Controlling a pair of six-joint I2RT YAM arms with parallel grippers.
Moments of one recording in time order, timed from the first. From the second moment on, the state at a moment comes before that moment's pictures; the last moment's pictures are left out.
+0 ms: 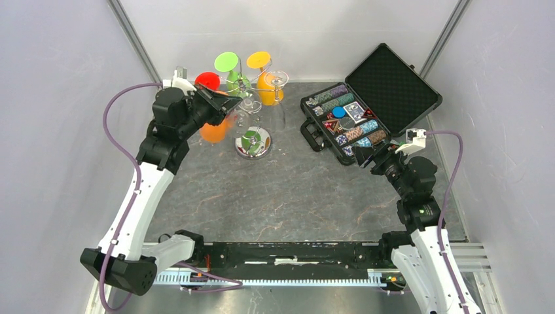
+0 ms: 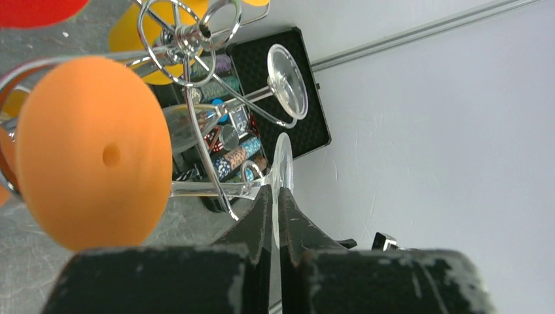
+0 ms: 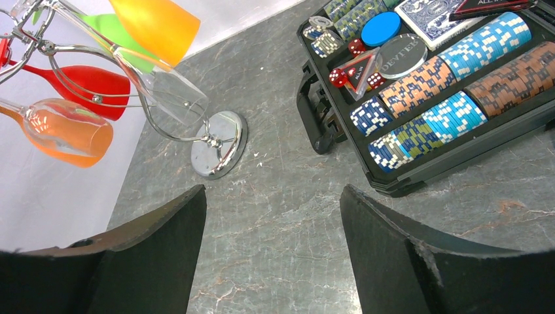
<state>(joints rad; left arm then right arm) -0.28 1.10 1.27 -0.36 0.24 -1.02 0.11 0.55 0.52 -0.12 -0.23 0.60</state>
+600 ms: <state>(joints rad) -0.27 1.24 1.27 -0.17 0.36 -1.08 0.11 0.59 0.52 -0.08 -0.27 0.60</state>
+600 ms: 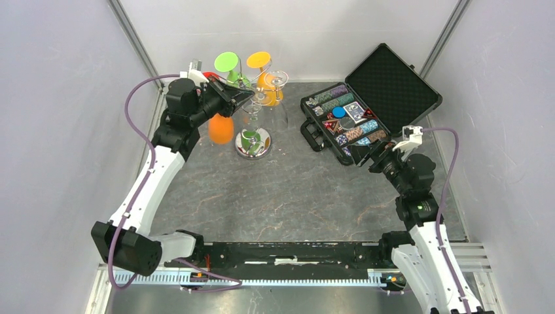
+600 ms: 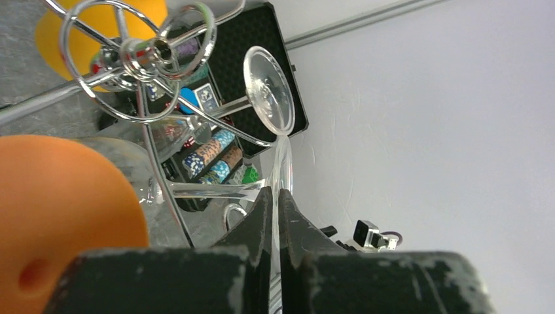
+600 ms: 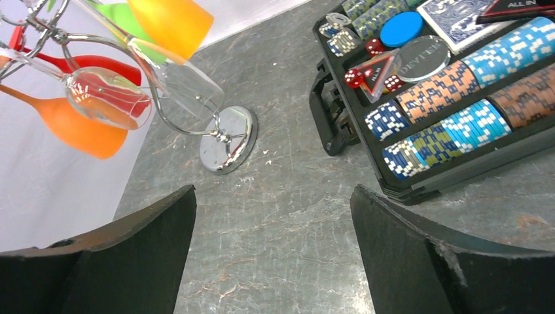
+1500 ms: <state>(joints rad) -0.48 1.12 1.17 -0.02 0.46 -1.30 0.25 0.68 0.27 0.60 -0.47 0.98</state>
